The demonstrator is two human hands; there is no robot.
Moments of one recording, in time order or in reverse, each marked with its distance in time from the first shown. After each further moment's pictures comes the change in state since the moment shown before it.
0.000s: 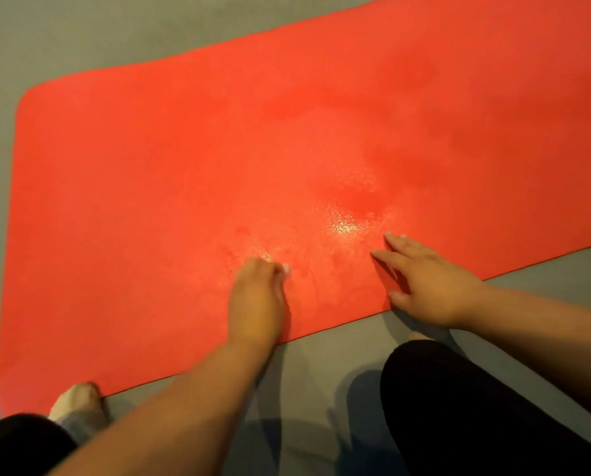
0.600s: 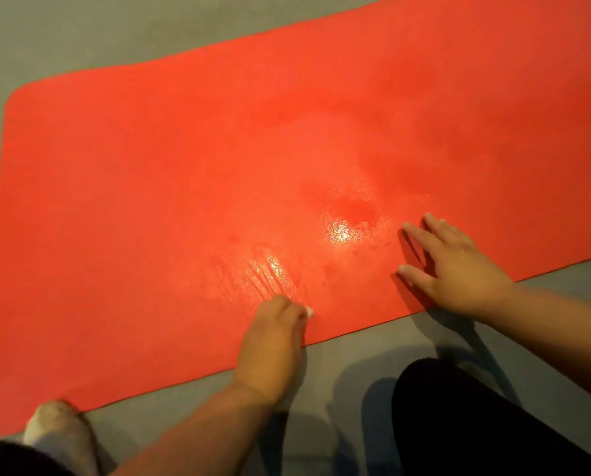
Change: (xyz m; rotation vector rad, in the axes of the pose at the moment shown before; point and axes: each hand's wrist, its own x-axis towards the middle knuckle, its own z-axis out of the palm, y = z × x) left_hand -0.036 0.022 0.004 -0.047 -0.197 0.186; right_hand 0.000 0.036 -0.021 0.049 0.169 0.174
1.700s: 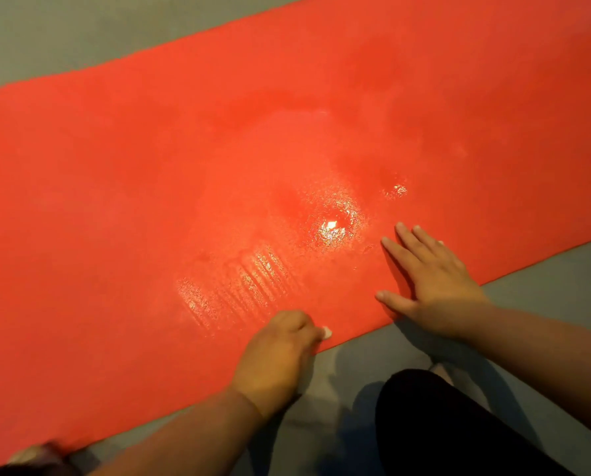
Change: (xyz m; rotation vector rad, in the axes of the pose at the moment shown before) left_hand 0.027 0.017 0.000 -0.016 -0.229 0.306; right_hand -0.001 0.011 0.022 -0.058 0.011 -0.018
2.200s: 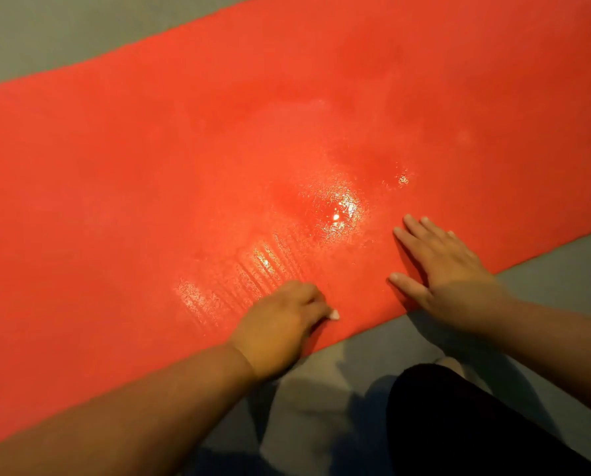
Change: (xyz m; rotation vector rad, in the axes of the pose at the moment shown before) left_hand 0.034 -0.015 -0.015 0.110 -0.123 0.207; right_hand -0.004 0.019 0.008 0.106 0.128 -0.056
